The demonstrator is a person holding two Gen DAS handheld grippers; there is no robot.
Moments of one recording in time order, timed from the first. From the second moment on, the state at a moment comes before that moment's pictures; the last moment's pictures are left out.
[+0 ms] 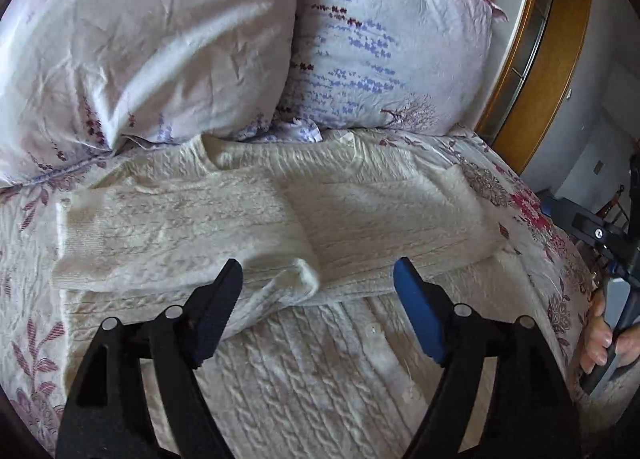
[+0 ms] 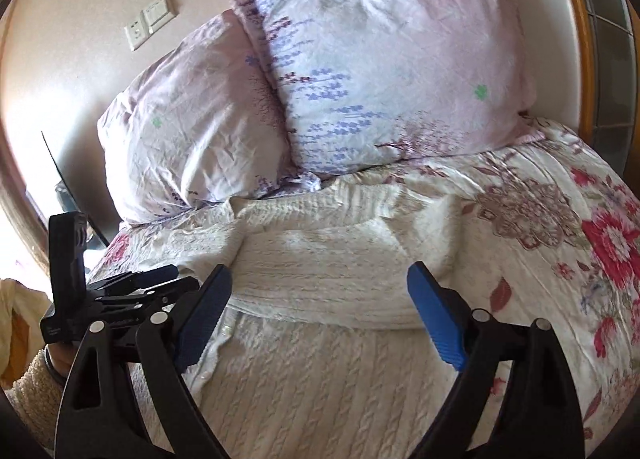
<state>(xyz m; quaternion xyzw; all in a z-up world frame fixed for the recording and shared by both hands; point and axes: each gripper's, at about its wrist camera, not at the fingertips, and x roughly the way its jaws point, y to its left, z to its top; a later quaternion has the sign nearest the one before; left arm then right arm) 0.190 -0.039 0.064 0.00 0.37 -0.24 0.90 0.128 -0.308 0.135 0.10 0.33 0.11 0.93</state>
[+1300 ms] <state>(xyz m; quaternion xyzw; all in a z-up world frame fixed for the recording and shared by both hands) 0.164 0.100 0.028 0.02 0.42 -0.01 0.91 0.226 -0.205 0.129 0.10 0.32 0.14 0.93</state>
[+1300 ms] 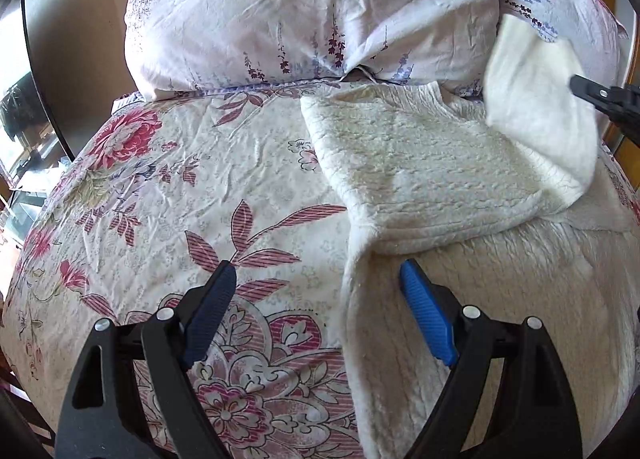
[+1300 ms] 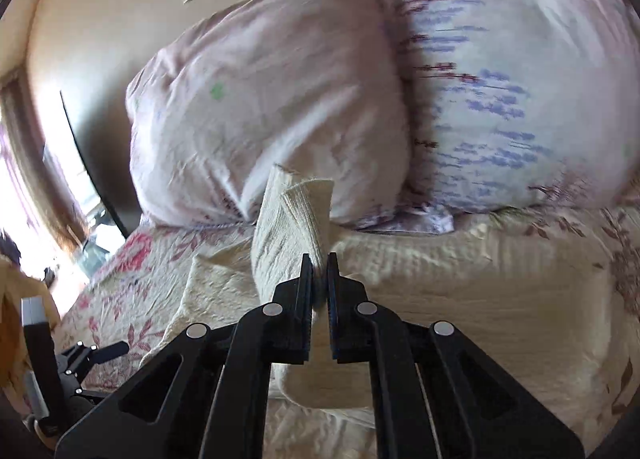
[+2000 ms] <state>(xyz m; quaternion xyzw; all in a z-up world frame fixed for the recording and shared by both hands) 0.183 0.090 0.021 0.06 0.43 0.00 0.90 0.198 -0.387 0.051 0.37 0.40 -0.01 0.84</state>
